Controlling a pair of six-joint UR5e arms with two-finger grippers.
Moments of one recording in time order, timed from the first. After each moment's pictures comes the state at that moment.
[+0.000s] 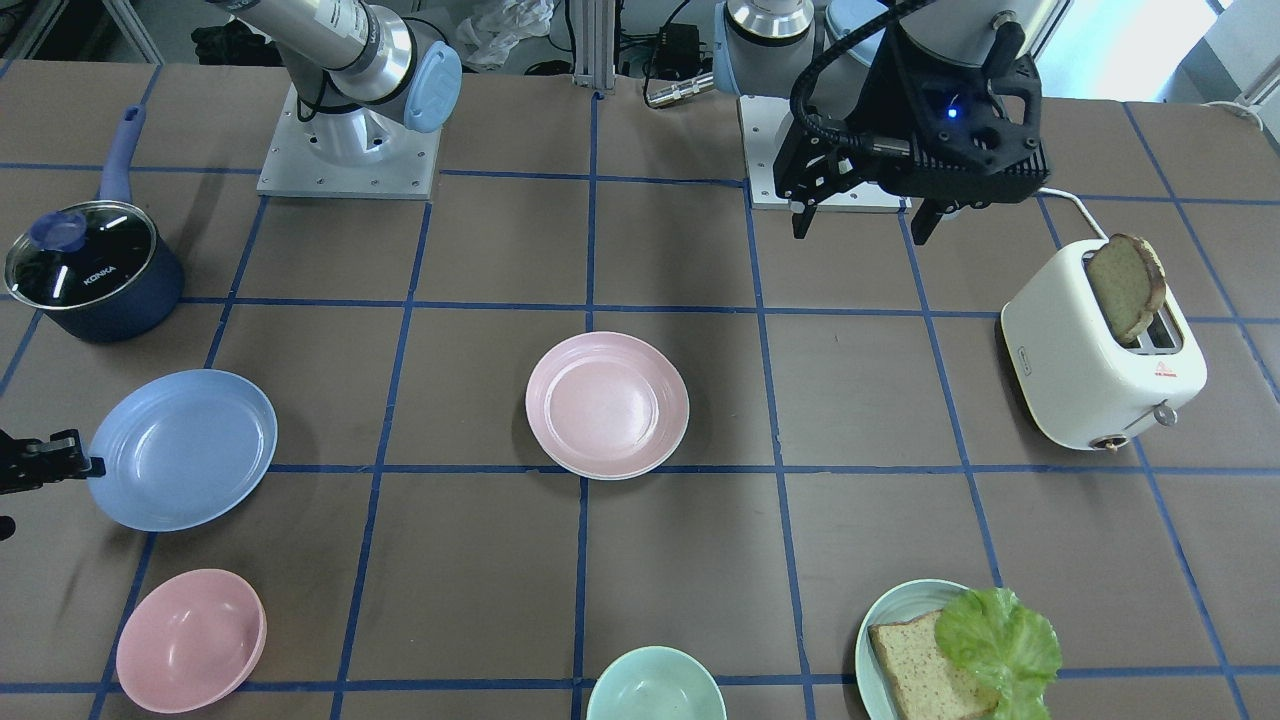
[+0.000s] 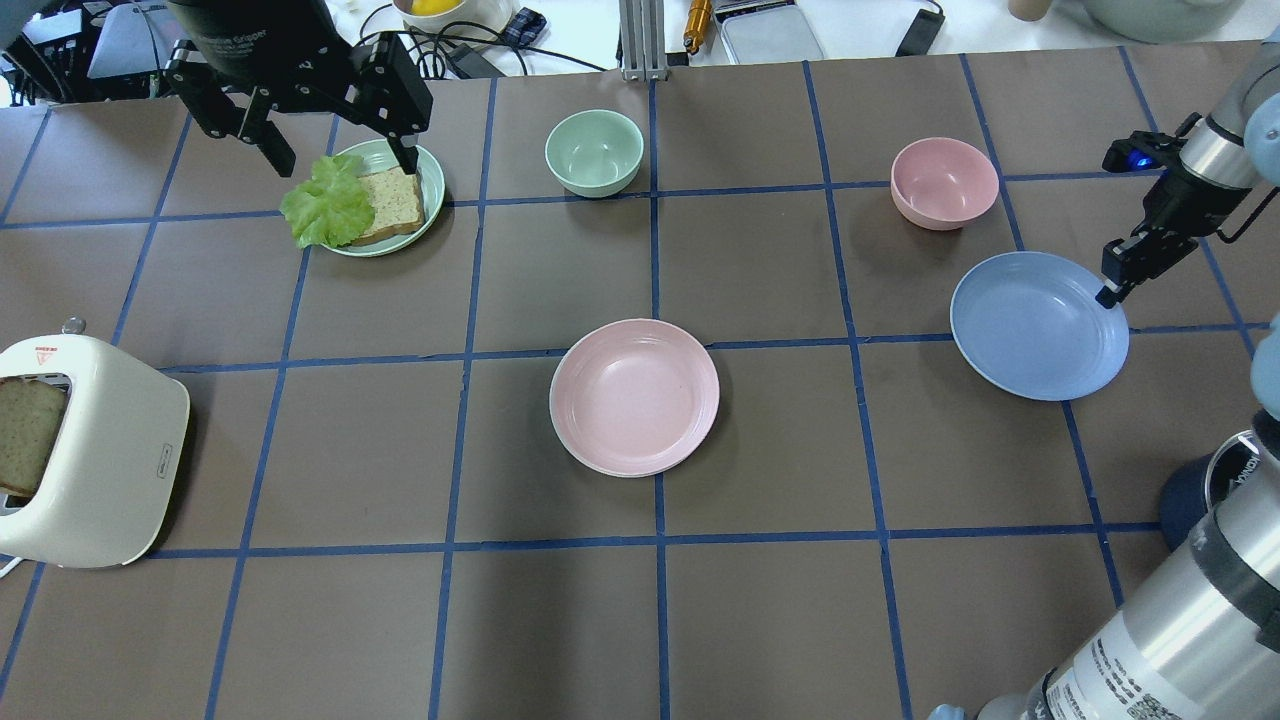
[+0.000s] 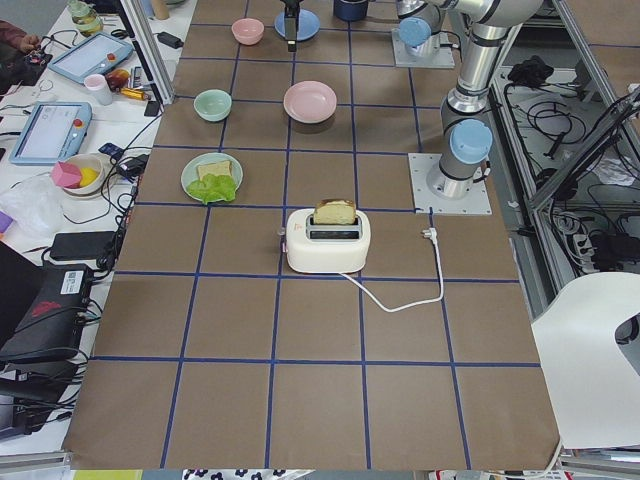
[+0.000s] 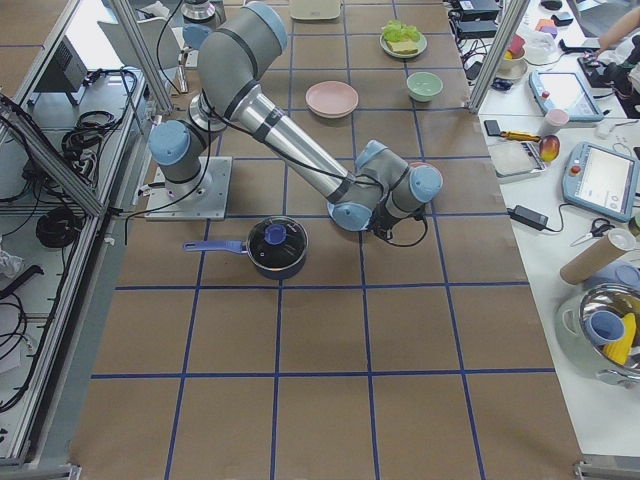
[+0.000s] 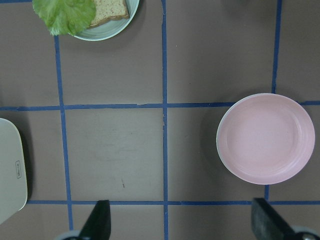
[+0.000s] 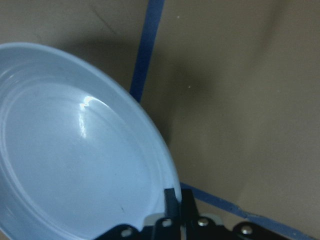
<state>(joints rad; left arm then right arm) -1.63 -1.67 -1.28 -1.76 1.55 -0.01 1.05 -0.97 1.43 -1.65 -1.55 -0.85</state>
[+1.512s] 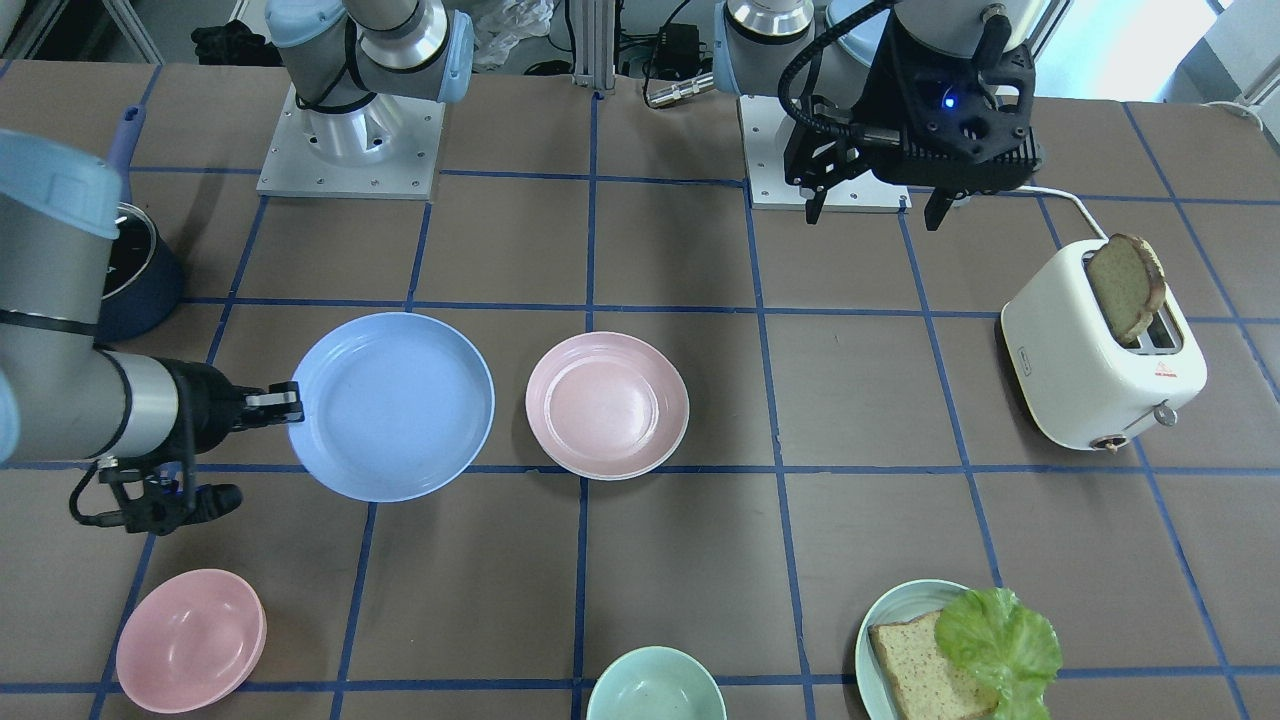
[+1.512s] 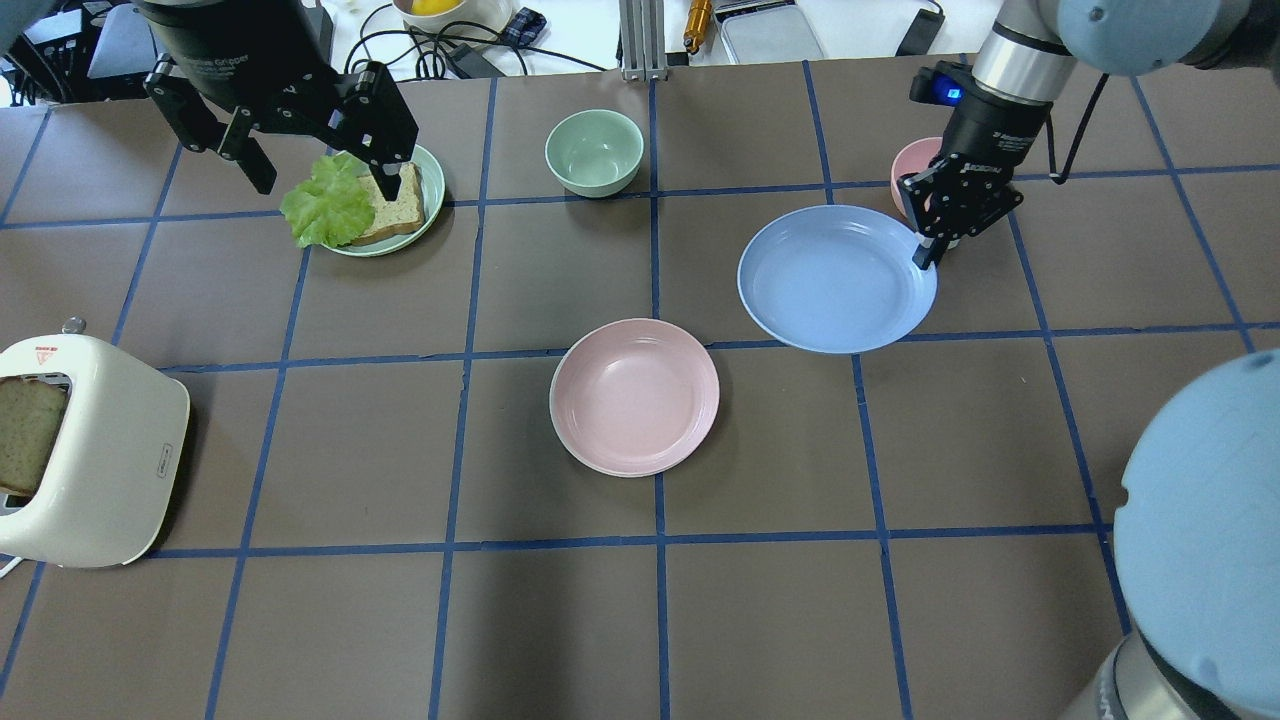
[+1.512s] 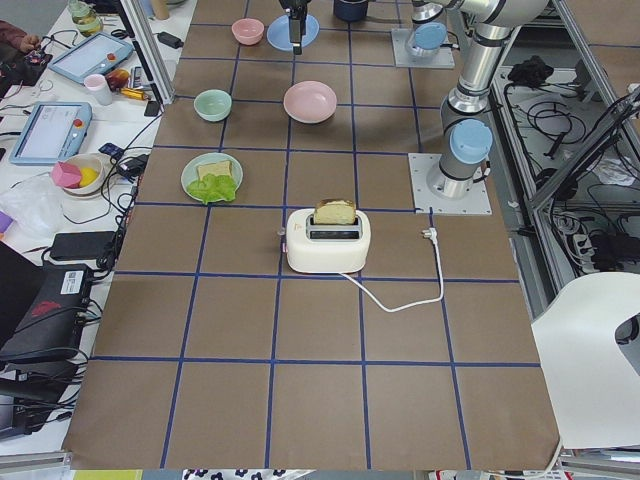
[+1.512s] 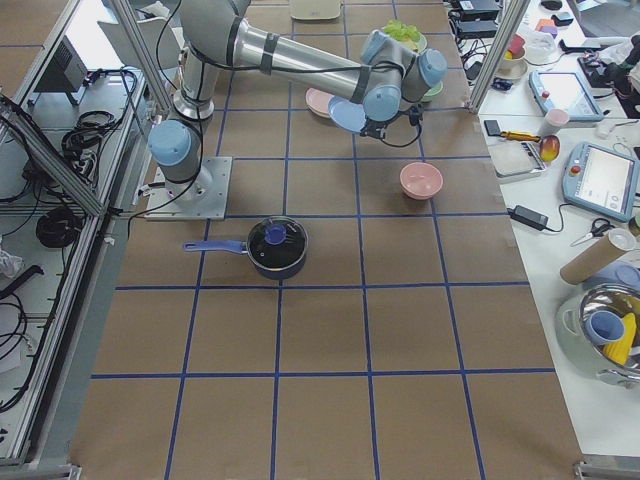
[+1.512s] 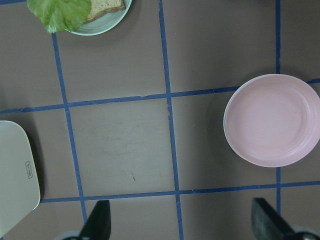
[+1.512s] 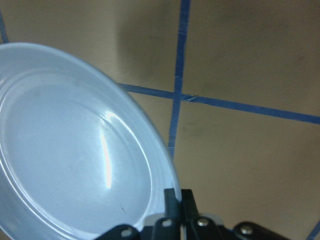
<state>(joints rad) -1.64 -1.64 -1.32 -1.78 1.63 0.01 1.45 -1.13 1.36 -1.38 -1.43 -0.27</state>
